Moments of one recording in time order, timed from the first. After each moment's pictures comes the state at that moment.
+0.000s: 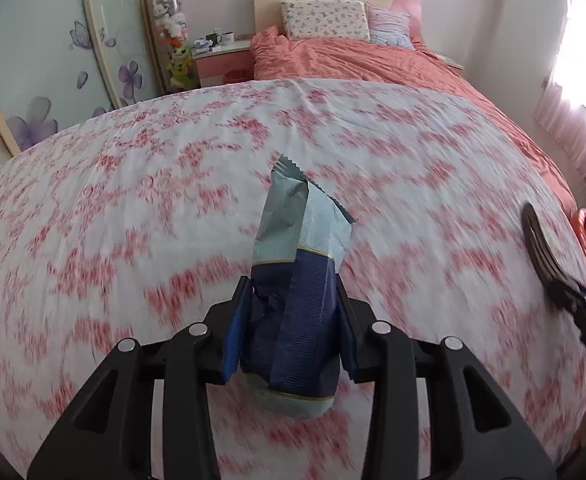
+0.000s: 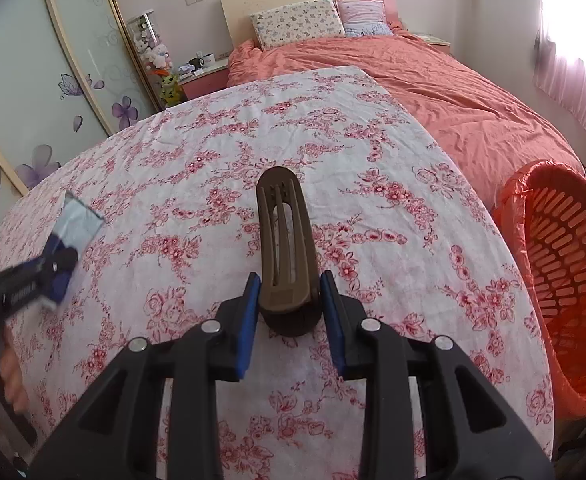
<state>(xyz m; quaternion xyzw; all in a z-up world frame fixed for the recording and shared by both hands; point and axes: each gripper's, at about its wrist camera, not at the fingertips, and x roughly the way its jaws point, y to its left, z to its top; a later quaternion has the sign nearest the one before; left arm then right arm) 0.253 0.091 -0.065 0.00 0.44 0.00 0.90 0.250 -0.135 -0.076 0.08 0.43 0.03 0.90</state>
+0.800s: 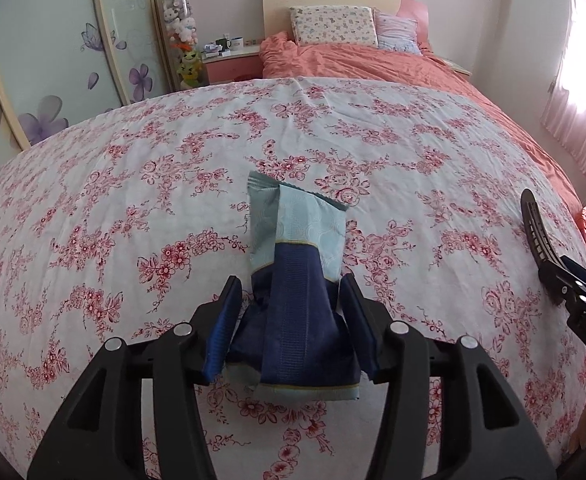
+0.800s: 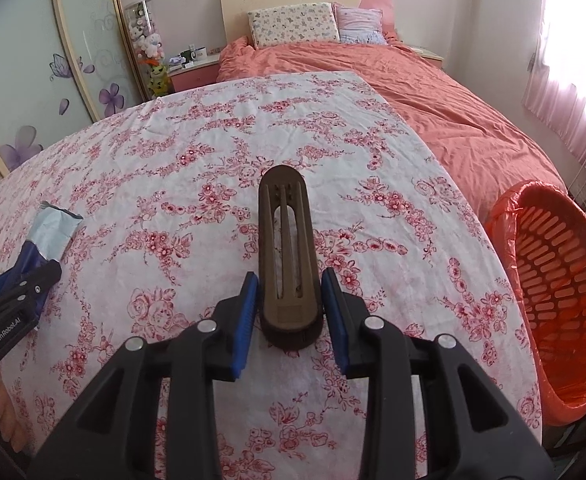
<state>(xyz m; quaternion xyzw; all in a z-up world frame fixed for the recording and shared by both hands) 0.245 0.081 -0.072 0.00 0.43 0.02 0.90 0.255 -0.119 -0.079 0.04 0.43 0.00 0.90</state>
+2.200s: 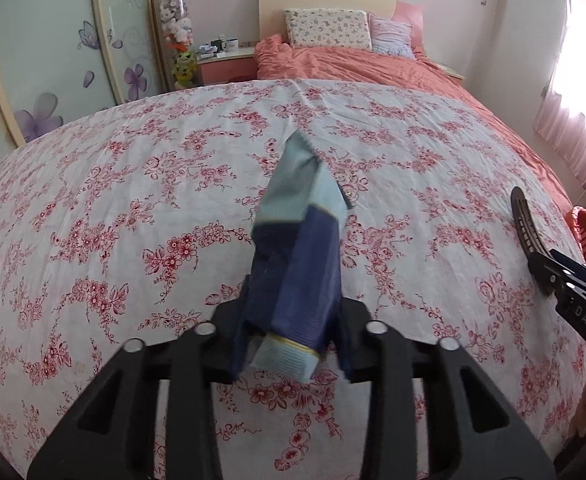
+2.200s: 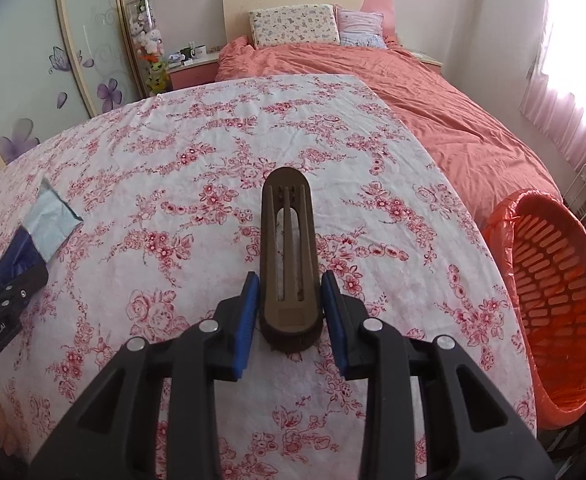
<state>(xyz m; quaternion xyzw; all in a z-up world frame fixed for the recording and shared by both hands) 0.236 0.086 -0.071 0.00 0.42 0.00 0.91 0.256 -0.116 -0.078 0.02 0.43 0.00 0.90</state>
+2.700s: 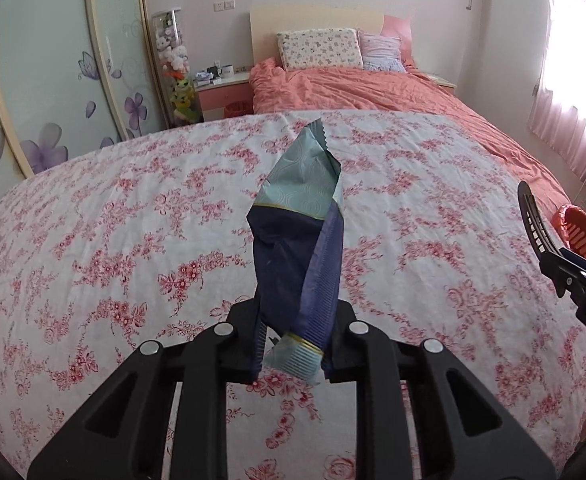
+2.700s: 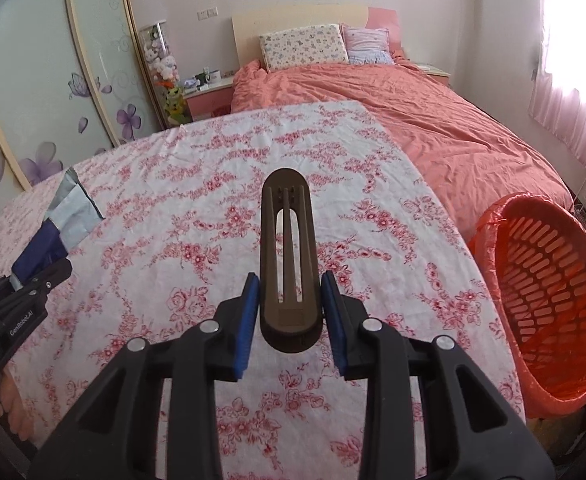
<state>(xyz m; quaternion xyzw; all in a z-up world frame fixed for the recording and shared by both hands) 0.221 0.071 -0.039 0.02 0.38 0.00 0.92 0.217 -0.131 -0.040 0.05 0.38 0.03 0.92</state>
